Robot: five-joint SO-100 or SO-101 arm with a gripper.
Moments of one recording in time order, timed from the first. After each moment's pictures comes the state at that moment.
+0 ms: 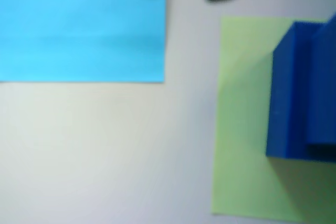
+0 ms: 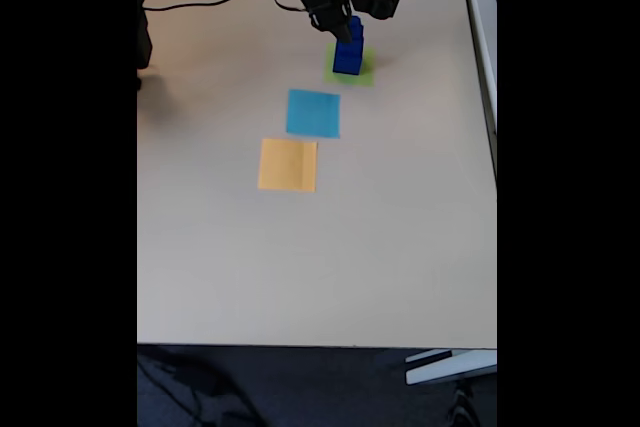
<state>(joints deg) 5.6 59.2 36.8 80.2 81.5</state>
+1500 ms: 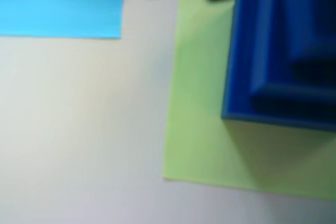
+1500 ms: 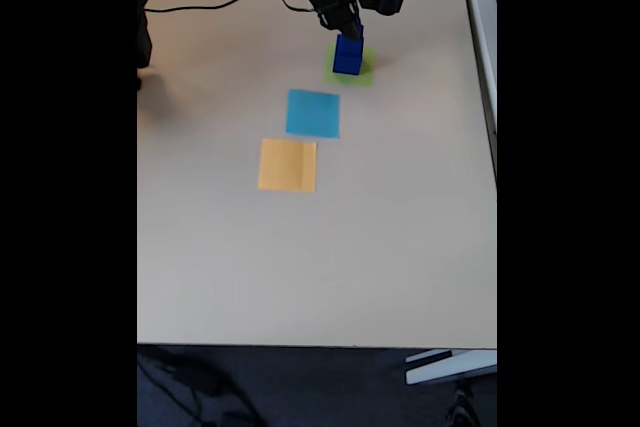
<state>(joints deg) 3.2 57.2 38.8 74.5 81.9</state>
